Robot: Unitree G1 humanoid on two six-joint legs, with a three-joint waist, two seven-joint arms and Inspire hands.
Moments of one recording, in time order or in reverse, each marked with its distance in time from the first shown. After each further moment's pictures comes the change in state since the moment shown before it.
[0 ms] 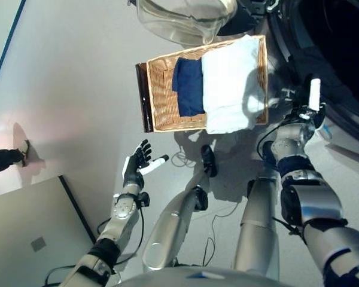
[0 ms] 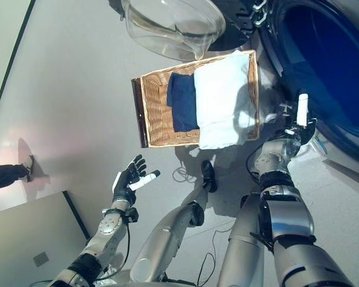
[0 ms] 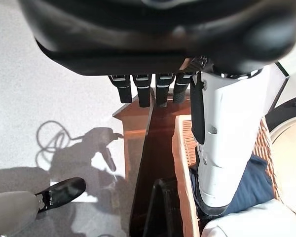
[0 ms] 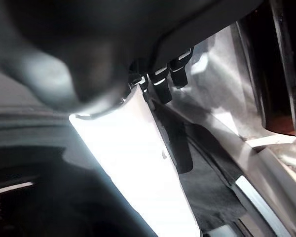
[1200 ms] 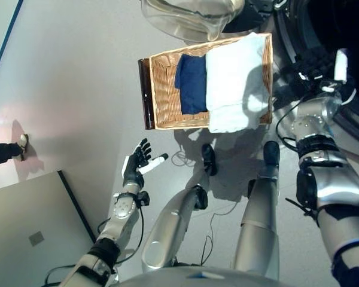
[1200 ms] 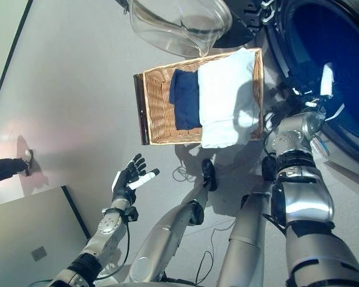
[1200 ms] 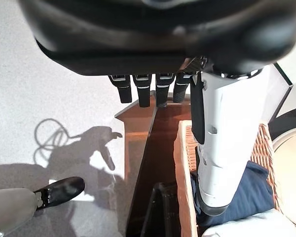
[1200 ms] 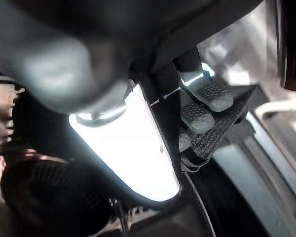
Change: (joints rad) left arm 0.000 0.002 0.000 -0.010 -0.026 0.000 -0.001; right arm -0.113 -0.115 0.040 -0.007 -0.085 0.025 -0.006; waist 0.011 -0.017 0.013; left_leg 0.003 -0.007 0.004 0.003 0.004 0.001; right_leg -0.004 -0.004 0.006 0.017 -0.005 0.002
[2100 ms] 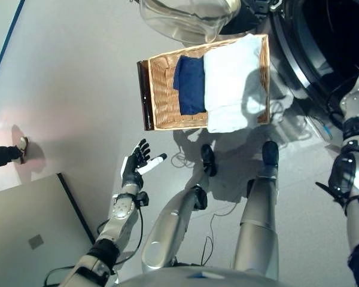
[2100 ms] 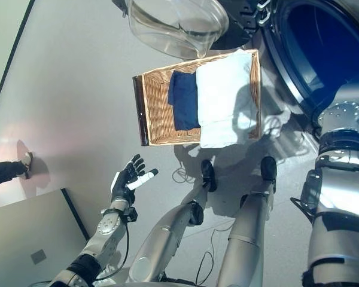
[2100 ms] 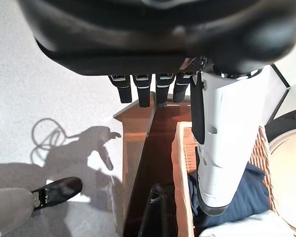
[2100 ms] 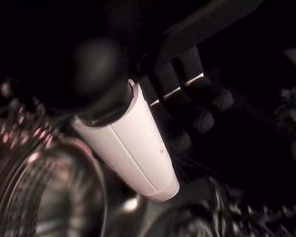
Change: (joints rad) left arm 0.010 0.003 0.006 0.000 -0.018 -0.003 -0.002; right arm -0.150 -0.221 -0.049 0.020 0.025 -0.062 -0.088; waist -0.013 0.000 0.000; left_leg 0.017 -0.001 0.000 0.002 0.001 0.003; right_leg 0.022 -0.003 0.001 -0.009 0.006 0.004
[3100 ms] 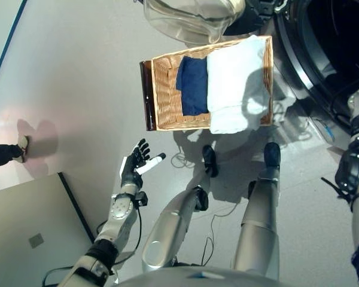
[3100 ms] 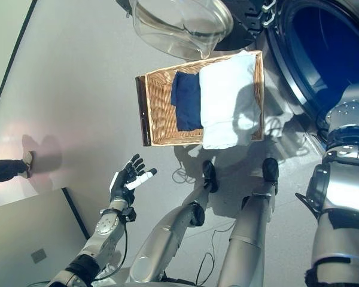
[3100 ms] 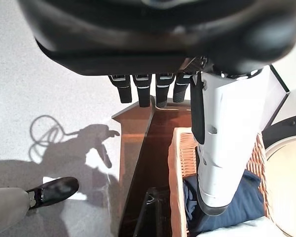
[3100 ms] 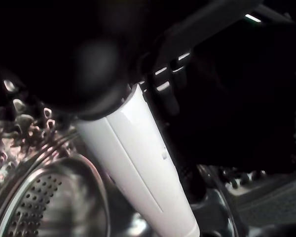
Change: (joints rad) left arm 0.001 0.010 0.000 -0.011 -0.030 -0.001 -0.018; right arm -0.032 -0.032 0.020 0.067 -0.044 0.041 -0.078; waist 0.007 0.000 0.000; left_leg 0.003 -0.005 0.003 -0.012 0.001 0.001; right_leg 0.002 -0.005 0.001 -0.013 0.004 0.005
